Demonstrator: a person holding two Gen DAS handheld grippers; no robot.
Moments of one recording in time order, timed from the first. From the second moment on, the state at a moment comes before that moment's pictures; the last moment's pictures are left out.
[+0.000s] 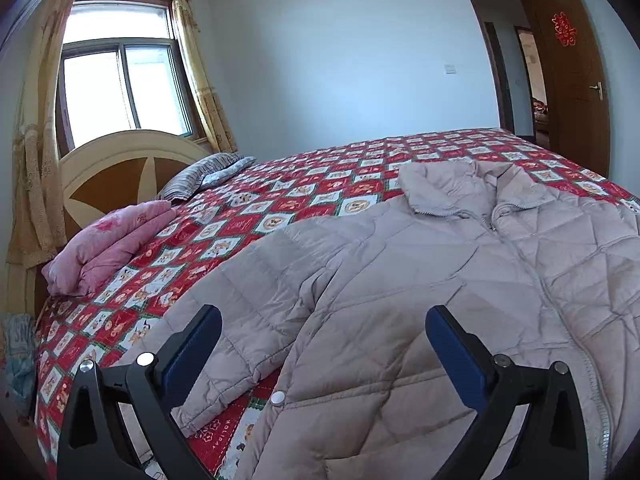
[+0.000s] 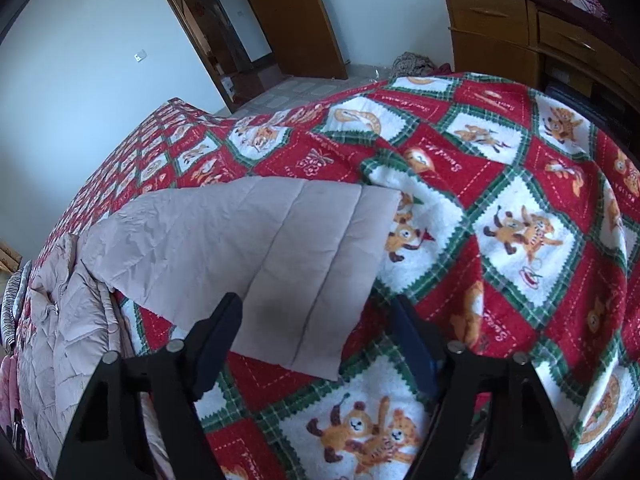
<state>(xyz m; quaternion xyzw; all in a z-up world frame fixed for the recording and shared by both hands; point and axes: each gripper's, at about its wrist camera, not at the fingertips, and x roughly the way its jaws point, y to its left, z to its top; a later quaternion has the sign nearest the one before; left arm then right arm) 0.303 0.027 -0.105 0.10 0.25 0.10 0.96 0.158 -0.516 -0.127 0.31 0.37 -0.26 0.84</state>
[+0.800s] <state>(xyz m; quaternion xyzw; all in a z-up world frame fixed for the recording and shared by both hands) 0.330 0.057 -0.097 0.06 0.28 0.09 0.96 0.243 -0.373 -0.046 0.02 0.31 -0.16 0.94</state>
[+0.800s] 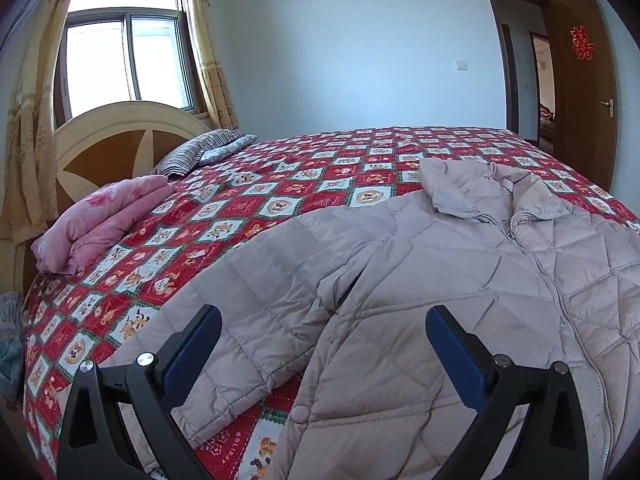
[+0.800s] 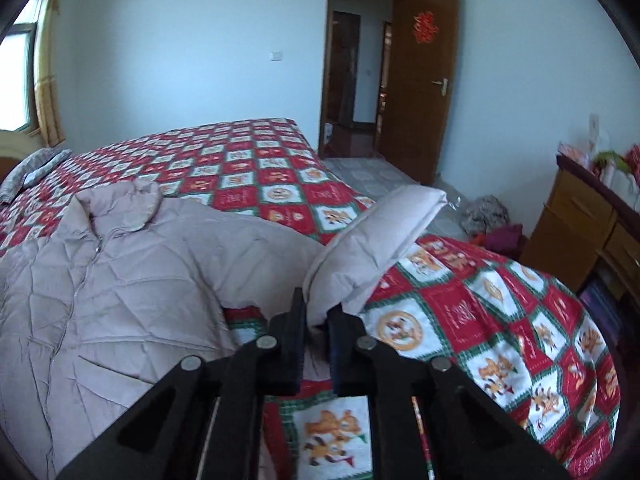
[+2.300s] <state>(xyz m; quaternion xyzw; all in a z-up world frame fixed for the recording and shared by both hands) 0.351 0.073 -0.074 0.03 0.29 0.08 0.95 0.291 -0.114 -0.105 -0.06 0.34 0.19 0.92</state>
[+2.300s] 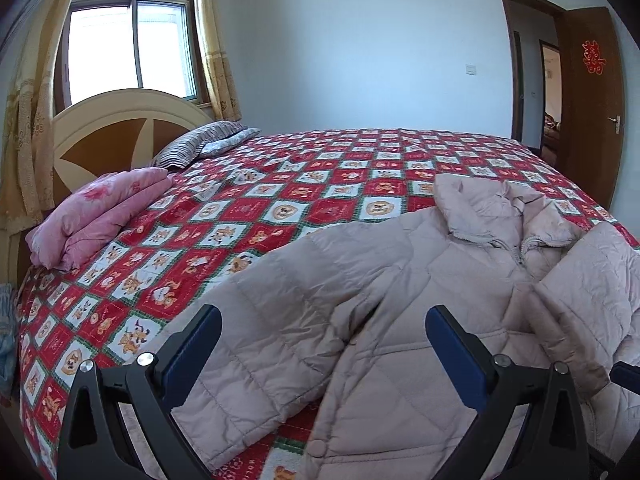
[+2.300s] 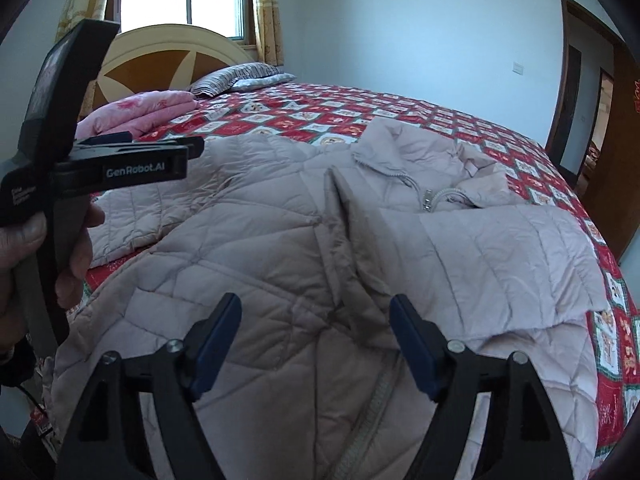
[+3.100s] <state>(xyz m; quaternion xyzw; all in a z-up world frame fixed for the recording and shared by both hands) 0.361 -0.018 -0.100 0.09 0.32 -0.06 0.94 0.272 -0.198 -0.153 0.03 0.37 0.11 0.92</state>
